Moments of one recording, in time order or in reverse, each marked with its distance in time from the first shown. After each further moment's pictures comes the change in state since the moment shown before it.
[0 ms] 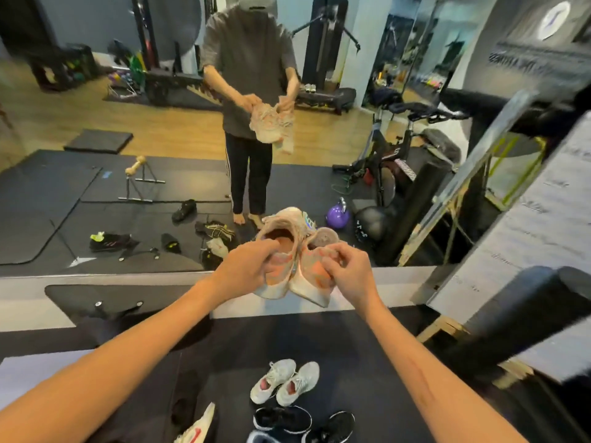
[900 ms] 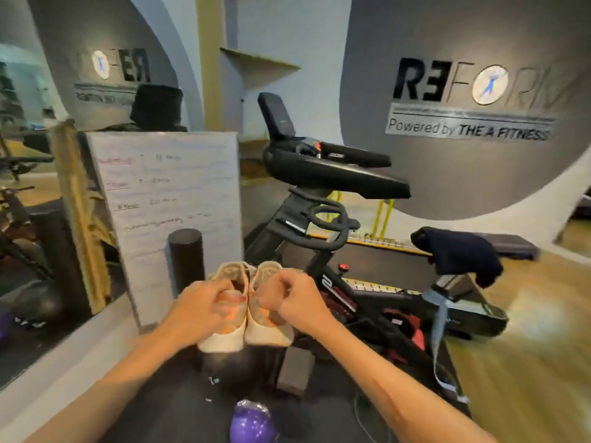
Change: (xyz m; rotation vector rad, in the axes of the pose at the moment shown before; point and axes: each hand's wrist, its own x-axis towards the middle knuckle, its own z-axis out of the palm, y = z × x) left_hand -0.056 0.585 0.195 -0.269 -0.411 0.731; right_hand -0.459 0.006 -0.450 -0.314 0.781 0.338
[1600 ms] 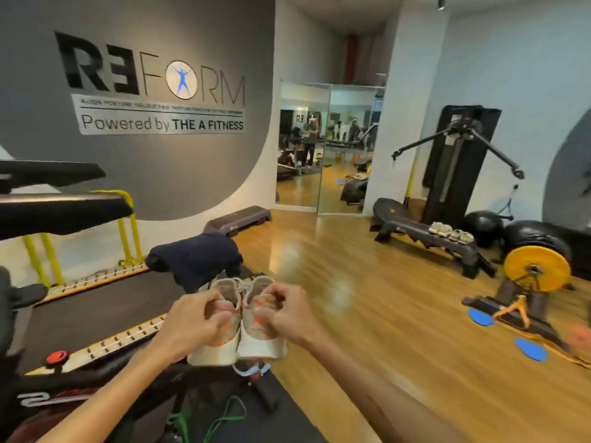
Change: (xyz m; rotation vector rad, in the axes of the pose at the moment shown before) left_hand 0.211 0.385 0.301 -0.273 -0.422 0.687; right_hand -0.128 0.181 -0.382 -0.258 0.787 0.468
